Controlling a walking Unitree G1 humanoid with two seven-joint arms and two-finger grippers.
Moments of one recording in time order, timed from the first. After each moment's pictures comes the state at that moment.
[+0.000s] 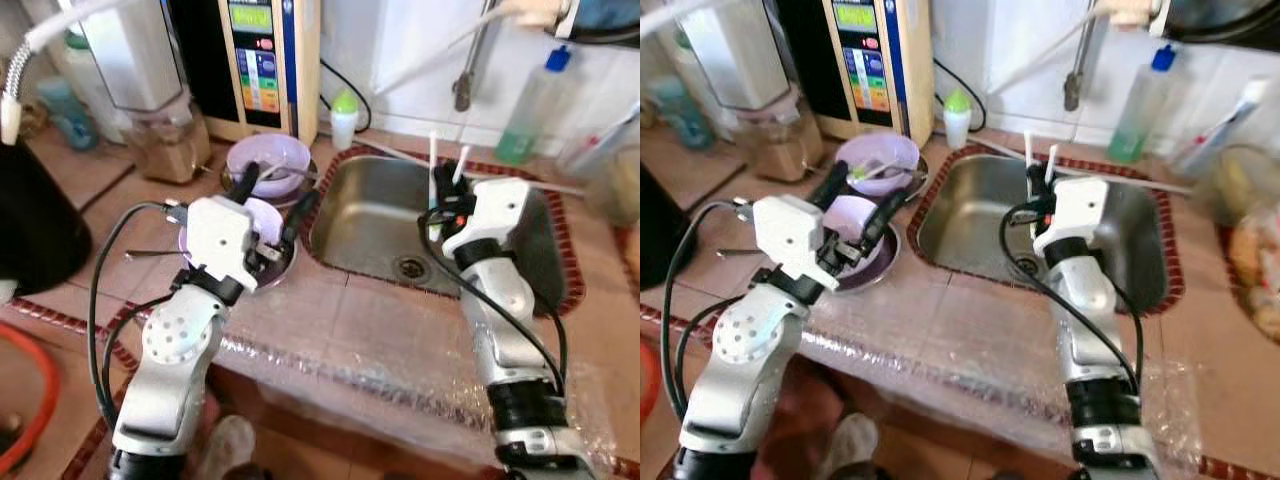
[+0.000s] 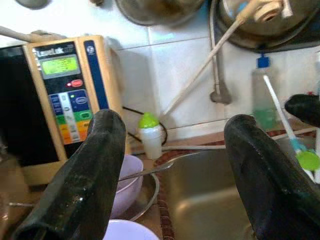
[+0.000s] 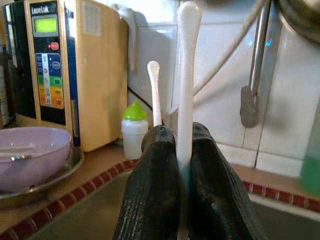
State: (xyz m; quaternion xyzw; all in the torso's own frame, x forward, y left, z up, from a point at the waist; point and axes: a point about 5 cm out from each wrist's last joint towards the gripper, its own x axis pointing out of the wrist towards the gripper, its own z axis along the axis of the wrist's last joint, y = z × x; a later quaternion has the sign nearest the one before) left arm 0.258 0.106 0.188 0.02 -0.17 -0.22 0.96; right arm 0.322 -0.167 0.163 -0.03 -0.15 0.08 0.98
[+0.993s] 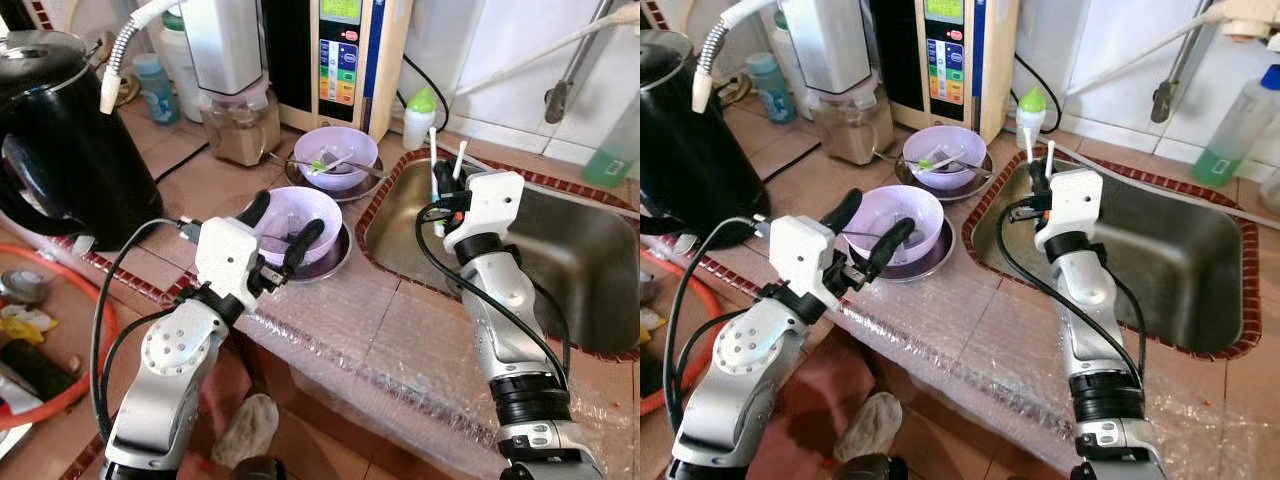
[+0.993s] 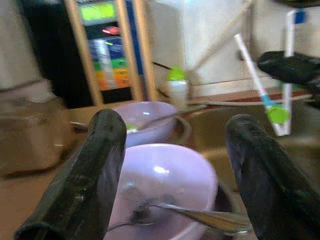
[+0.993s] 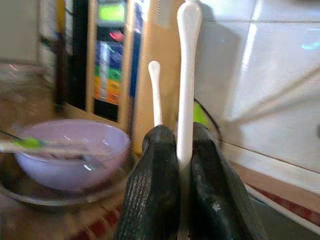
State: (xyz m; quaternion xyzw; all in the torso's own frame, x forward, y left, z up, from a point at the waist) left arm 0.250 0.105 0.168 0.03 -0.10 -0.29 0.95; right arm 0.325 -0.169 0.162 -0.07 -0.14 0.04 0.99
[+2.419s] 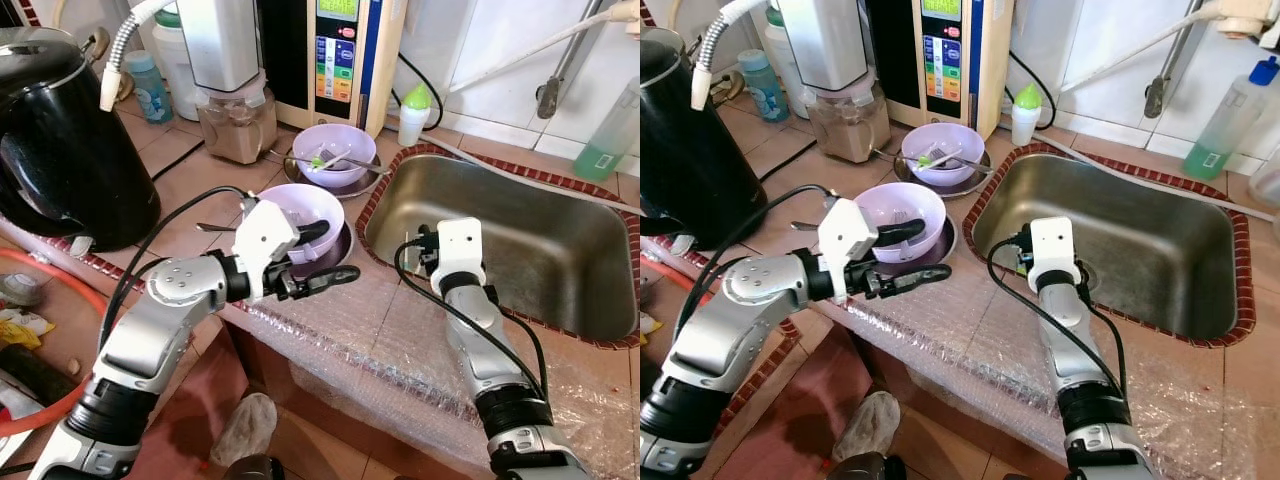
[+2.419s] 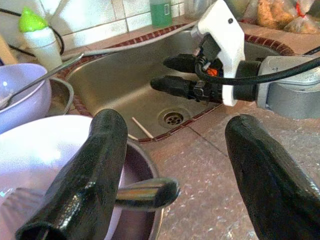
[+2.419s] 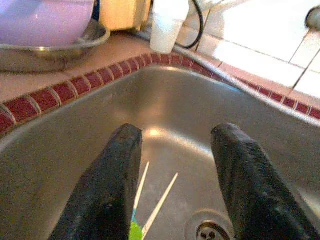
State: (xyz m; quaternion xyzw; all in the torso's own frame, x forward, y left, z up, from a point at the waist) left arm 0.281 0.098 0.170 0.10 0.02 -0.52 0.85; right arm 0.324 -0.169 0.098 -0.12 0.01 -0.02 0.99
